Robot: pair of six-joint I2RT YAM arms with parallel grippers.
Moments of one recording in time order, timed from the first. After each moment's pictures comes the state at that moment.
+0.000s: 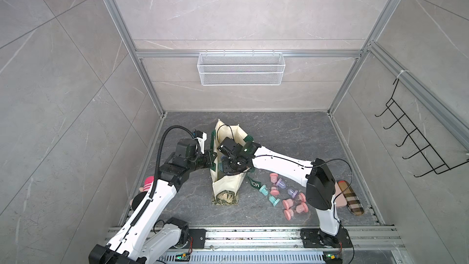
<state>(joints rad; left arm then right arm) -0.35 0.98 0.88 -0.56 0.30 -0.45 1.00 2.04 1.80 -0.88 0.06 0.78</state>
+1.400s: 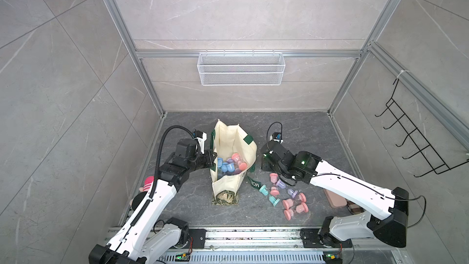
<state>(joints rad) -0.35 0.98 0.88 -0.56 0.30 -0.45 0.93 1.36 1.24 -0.86 0.42 0.82</state>
